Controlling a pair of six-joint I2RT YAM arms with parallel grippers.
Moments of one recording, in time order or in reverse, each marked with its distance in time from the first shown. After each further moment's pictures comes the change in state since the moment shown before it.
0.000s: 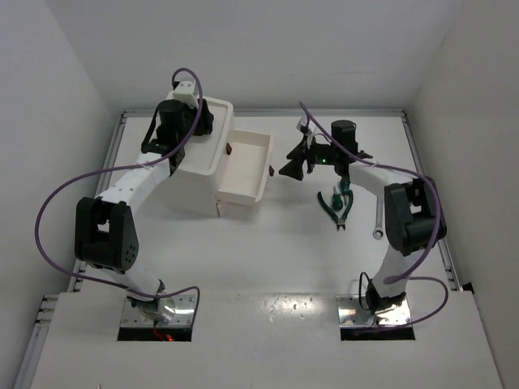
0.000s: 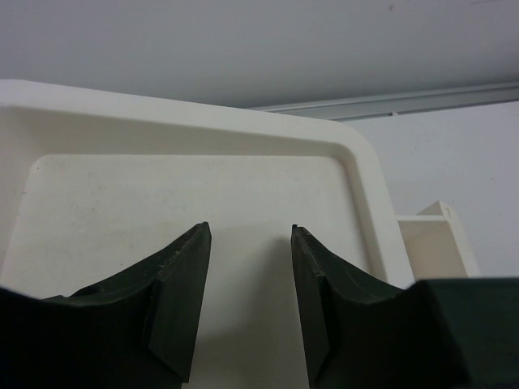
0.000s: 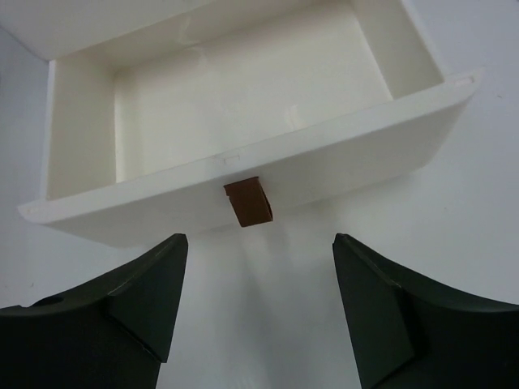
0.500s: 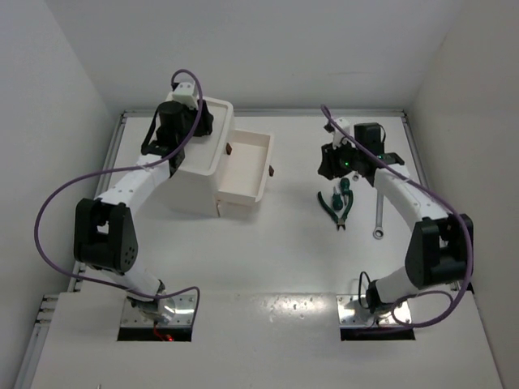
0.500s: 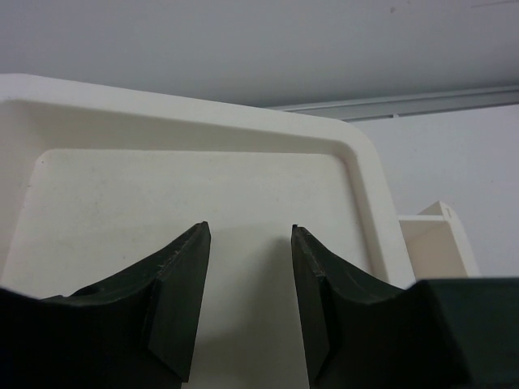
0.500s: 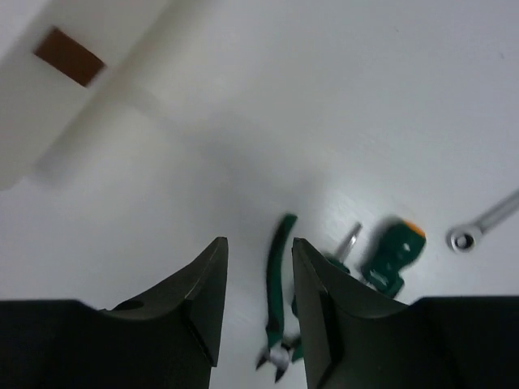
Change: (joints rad) left arm -0.002 -0.012 -0.017 0.015 -0.008 -0.005; right arm -0.083 -0.296 -0.021 -0.488 0.503 0.023
